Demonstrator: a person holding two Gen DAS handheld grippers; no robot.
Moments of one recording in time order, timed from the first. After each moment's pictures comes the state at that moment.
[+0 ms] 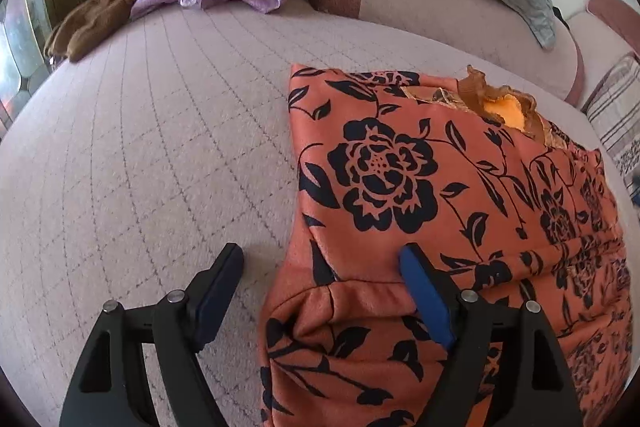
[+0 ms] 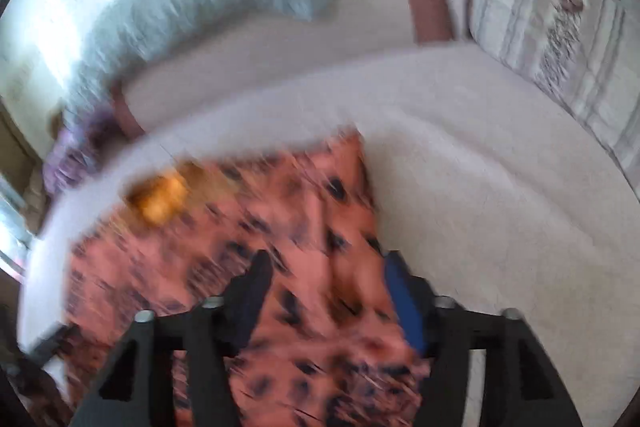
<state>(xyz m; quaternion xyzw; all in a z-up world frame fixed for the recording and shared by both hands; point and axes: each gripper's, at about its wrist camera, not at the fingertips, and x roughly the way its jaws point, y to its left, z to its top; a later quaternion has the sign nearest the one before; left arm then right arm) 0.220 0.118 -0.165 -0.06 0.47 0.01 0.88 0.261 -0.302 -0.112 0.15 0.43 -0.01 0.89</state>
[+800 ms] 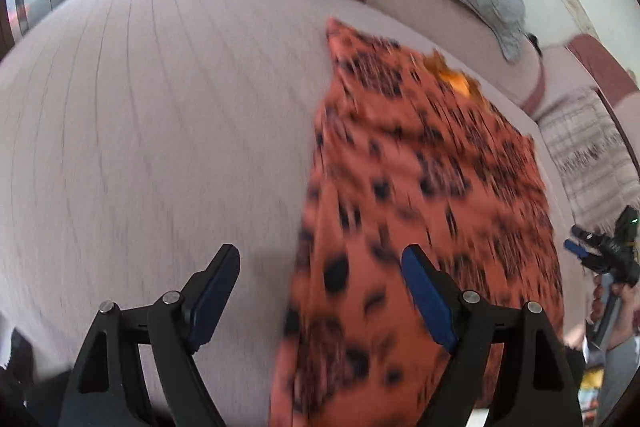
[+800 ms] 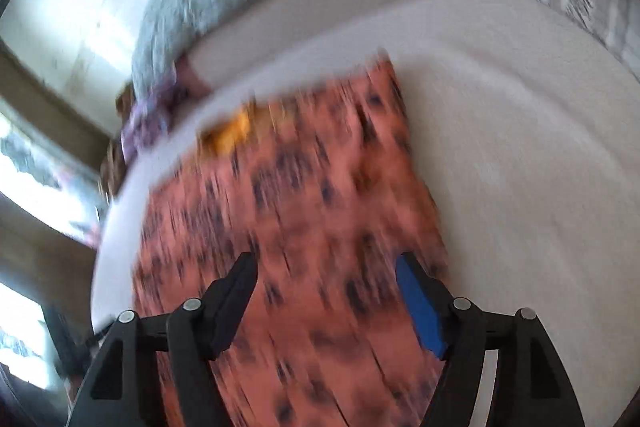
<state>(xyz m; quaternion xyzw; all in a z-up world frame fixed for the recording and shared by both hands) 0.057 0.155 -0.138 -0.18 0.51 -0.04 0.84 0.178 -0.342 -0.137 0.21 0.51 0.11 0.83</state>
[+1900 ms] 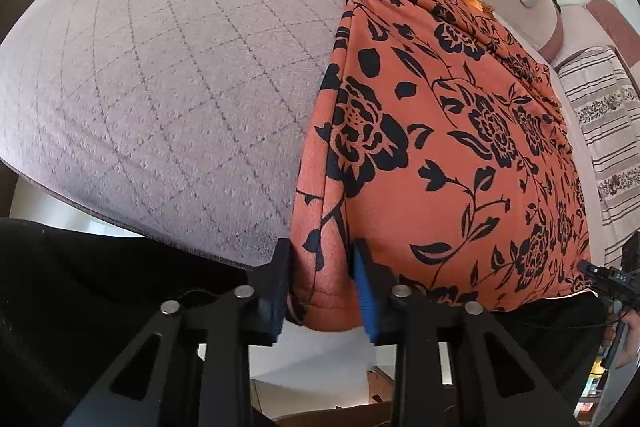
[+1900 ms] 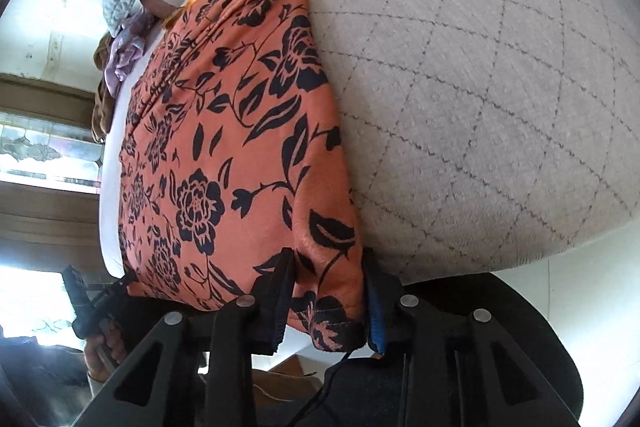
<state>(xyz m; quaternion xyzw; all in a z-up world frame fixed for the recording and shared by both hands) -0.042 0.135 -0.171 -0.16 0.58 -0.01 0.80 0.005 -0.384 -0.181 0.26 0.62 0.11 0.73</state>
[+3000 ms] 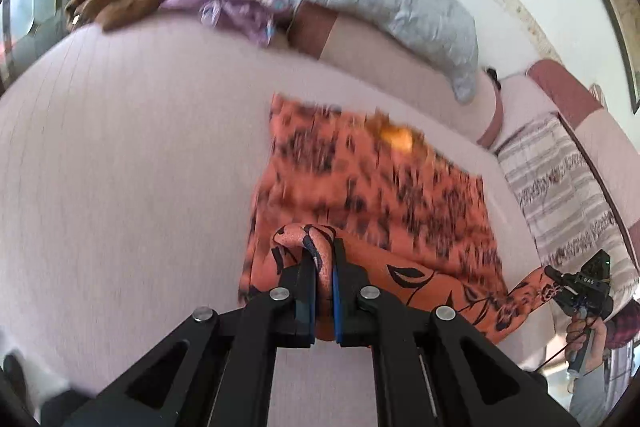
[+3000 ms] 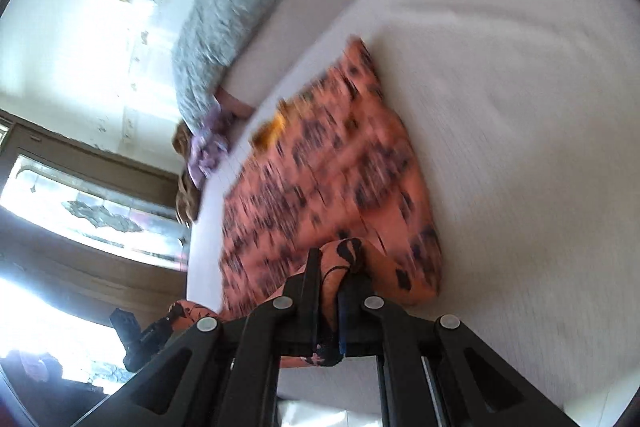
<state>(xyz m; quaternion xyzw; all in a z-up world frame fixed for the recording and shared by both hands) 0.085 0.140 -0.061 -0.19 0.42 -0.08 0.88 0.109 -0.409 -0.110 0.39 0.46 0.17 0.78</state>
